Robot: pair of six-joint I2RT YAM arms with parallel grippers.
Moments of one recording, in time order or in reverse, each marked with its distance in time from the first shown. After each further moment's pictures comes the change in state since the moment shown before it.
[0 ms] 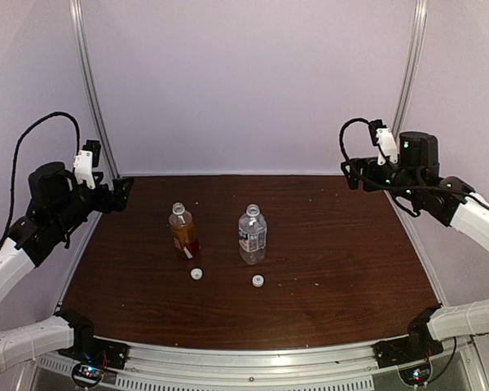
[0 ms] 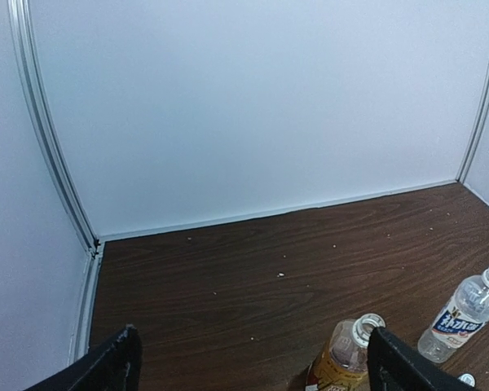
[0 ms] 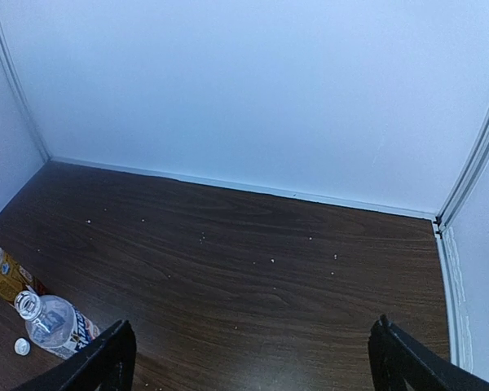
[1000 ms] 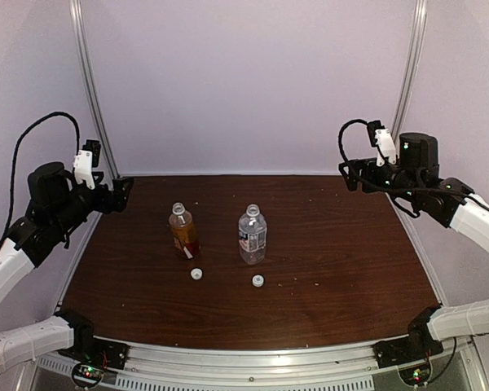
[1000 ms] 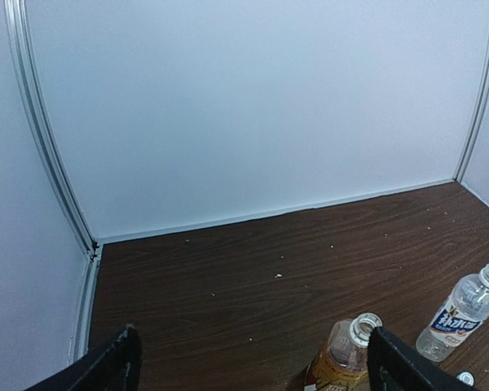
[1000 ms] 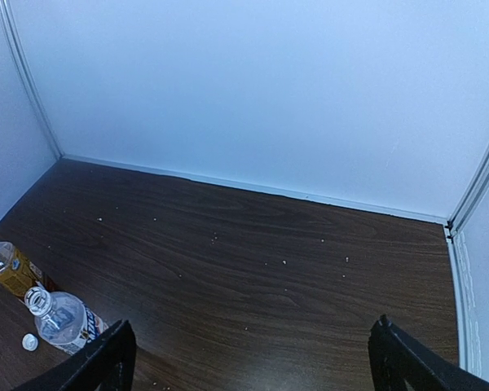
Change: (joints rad) left arm 0.000 -0.005 0.000 0.000 0.010 0.007; right arm 0.000 -0.003 -0.012 0.020 -0.041 -0.003
